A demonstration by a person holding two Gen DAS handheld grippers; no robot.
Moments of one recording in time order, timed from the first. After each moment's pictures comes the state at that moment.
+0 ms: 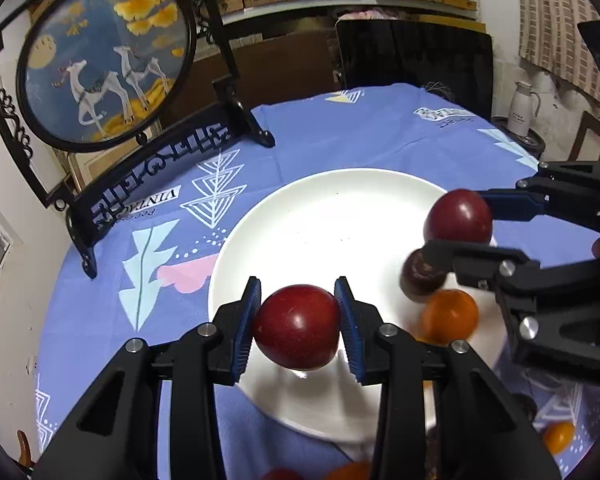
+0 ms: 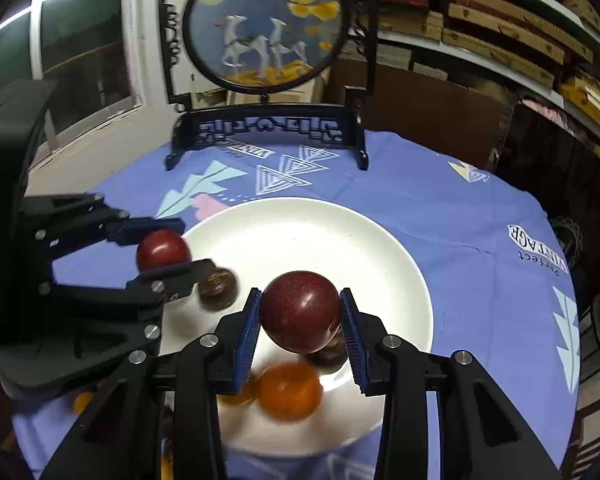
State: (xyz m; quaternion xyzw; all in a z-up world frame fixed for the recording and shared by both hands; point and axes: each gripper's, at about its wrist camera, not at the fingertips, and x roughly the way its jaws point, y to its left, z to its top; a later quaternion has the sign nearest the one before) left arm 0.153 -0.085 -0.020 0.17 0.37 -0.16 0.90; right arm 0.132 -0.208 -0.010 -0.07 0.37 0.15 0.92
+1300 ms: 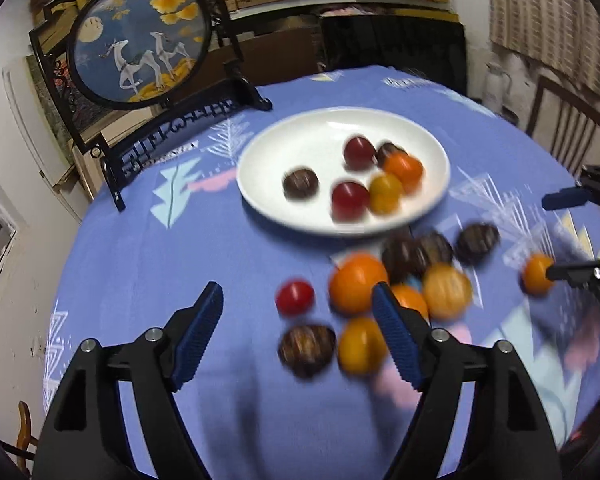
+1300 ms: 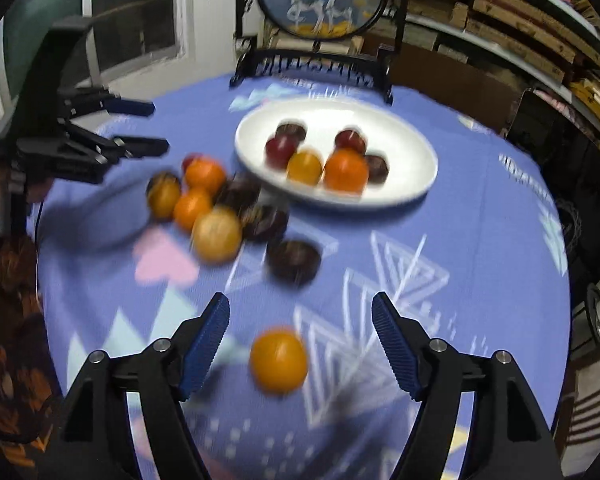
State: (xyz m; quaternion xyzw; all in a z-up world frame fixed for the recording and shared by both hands) left arm 0.006 -0.004 -0.028 0.19 0.37 -0.18 0.89; right arm -0.060 -0.229 -0.052 -0.13 0.41 0.19 0.88
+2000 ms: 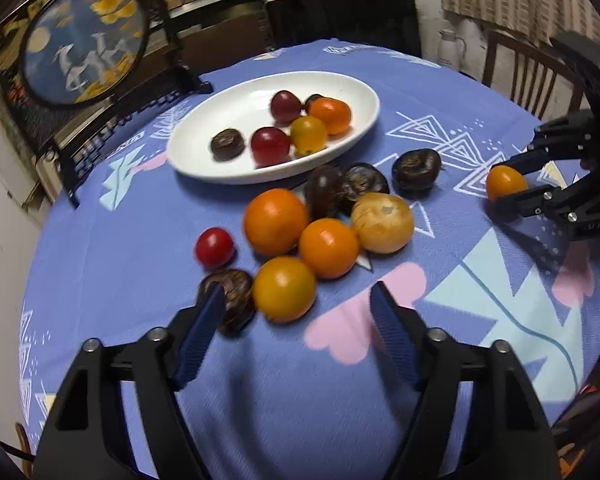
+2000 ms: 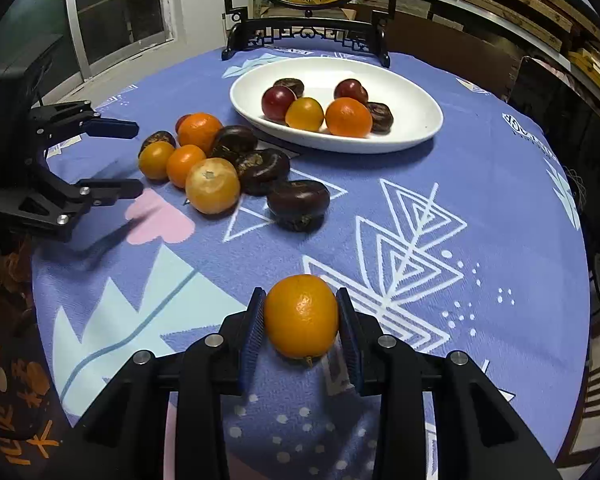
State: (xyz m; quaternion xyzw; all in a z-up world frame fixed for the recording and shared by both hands) left arm -0.024 -0.032 -0.070 0.23 0.38 -0.25 0.86; right arm -0.065 -0.230 -0.078 -0.11 0.44 0.17 0.87
